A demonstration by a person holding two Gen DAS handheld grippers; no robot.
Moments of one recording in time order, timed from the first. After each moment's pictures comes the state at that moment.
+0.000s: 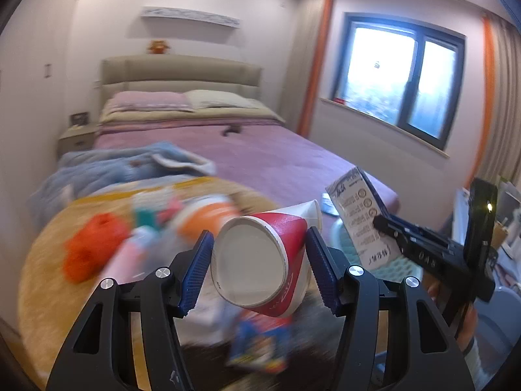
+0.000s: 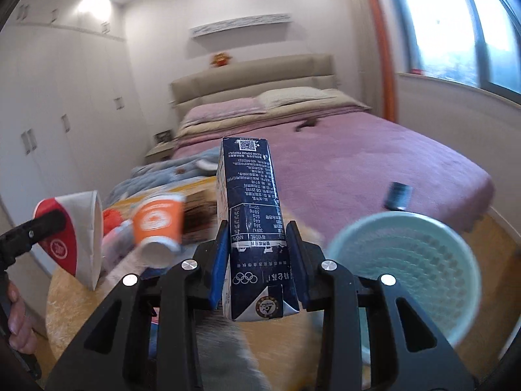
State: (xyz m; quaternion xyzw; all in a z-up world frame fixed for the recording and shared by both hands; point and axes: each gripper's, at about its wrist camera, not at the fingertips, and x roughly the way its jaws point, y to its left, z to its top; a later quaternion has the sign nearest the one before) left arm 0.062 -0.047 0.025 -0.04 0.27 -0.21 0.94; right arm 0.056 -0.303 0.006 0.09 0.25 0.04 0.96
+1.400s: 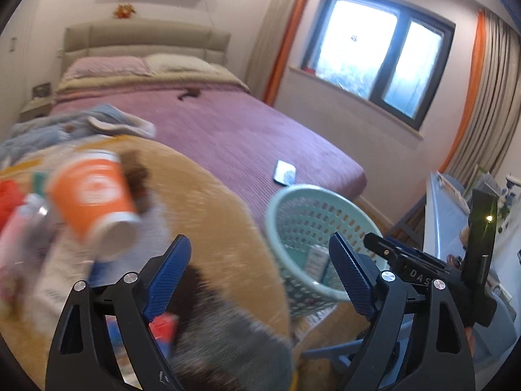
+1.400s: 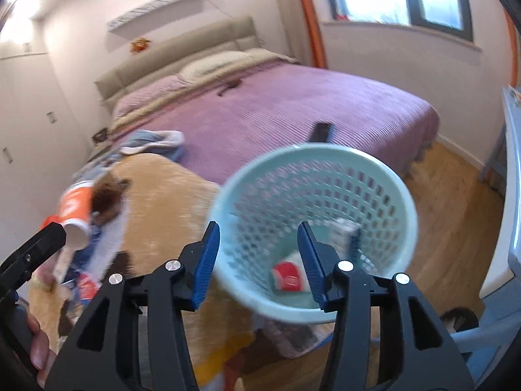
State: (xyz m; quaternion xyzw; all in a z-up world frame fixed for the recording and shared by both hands) left arm 0.074 -0.137 -0.029 -0.06 0.33 -0.27 0.90; right arm 0.036 -0.378 -0.040 0.16 0.33 -0.07 0.93
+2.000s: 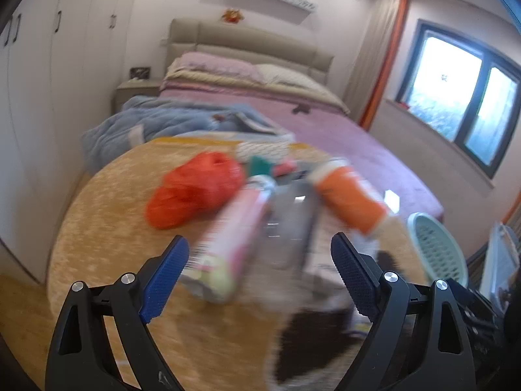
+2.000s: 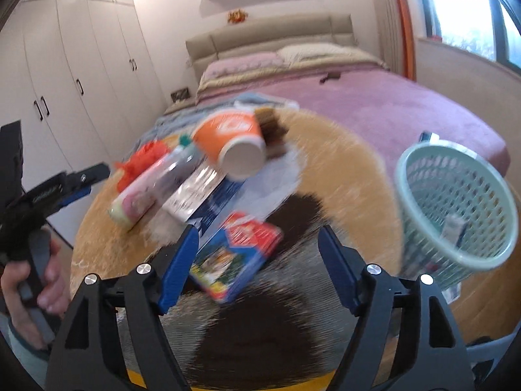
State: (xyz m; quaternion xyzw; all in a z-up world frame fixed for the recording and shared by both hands) left arm 0.071 0.095 -0.038 -0.10 0.34 -0.07 0.93; right arm 0.024 -0.166 -0.049 0.09 0.36 0.09 0.93
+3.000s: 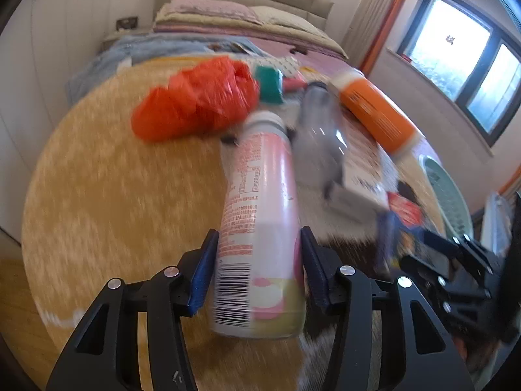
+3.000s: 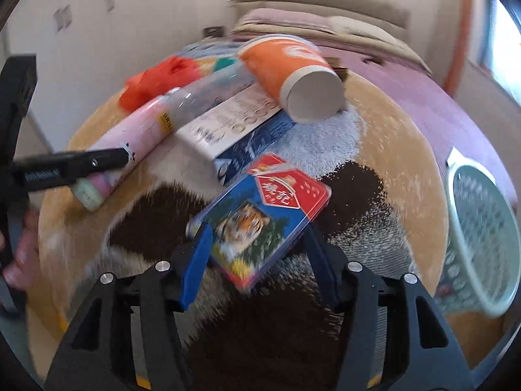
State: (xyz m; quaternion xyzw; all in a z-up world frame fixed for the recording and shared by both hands) left arm 0.054 0.096 -0.100 -0.10 0.45 -0.12 0.88; right arm 0.049 -0.120 -0.084 -0.06 0.43 0.16 0.89
